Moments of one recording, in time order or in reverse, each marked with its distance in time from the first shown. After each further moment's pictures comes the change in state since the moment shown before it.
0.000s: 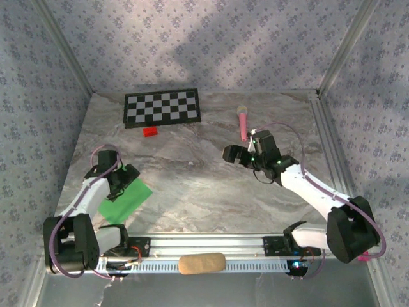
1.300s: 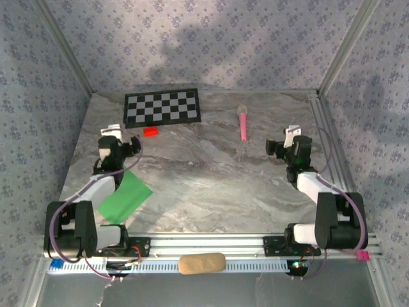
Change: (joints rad) left arm -0.076 0.082 -0.003 0.833 -0.178 0.585; right arm -0.488 0.047 -0.237 0.558 0.165 -0.658
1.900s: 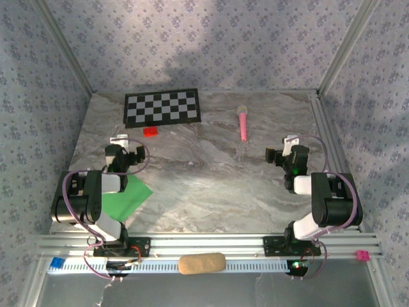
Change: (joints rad) left arm 0.019 0.314 -0.131 0.419 0.098 0.141; right arm -0.029 0.221 -0.148 0.354 -0.002 -0.024
